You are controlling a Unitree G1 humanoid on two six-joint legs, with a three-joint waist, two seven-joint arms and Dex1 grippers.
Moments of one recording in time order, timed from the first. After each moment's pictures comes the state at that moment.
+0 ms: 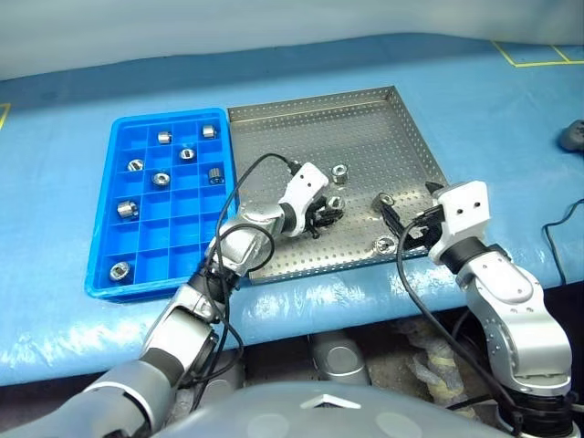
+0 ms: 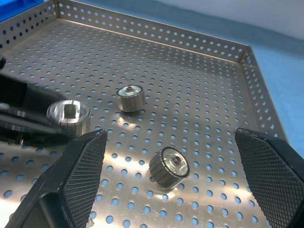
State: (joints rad) left arm -0.56 0.04 -0.28 0.19 -0.24 0.62 -0.61; right arm 0.13 -0.46 -0.13 -0.67 0.23 0.63 0.32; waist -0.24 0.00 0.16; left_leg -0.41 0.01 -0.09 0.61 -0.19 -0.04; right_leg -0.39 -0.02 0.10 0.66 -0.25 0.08
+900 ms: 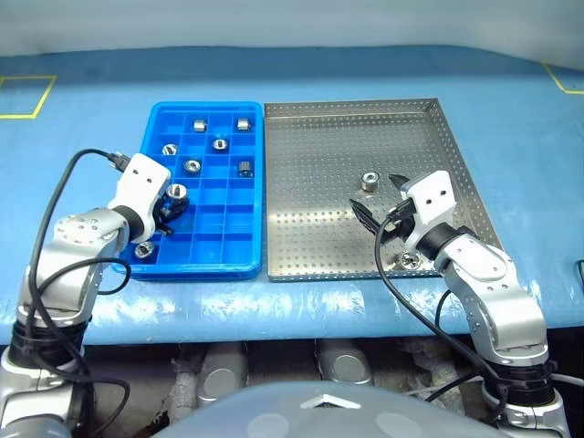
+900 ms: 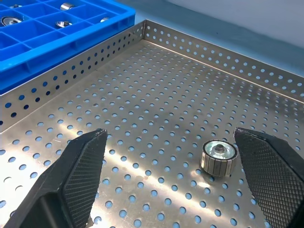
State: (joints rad) left arm -0.14 0.69 0.08 -0.47 -0.24 1.04 -0.44; right arm 0.01 -0.47 -0.04 -0.56 0.23 0.59 0.42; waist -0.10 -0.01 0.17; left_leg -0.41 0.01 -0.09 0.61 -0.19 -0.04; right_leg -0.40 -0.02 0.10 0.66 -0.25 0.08
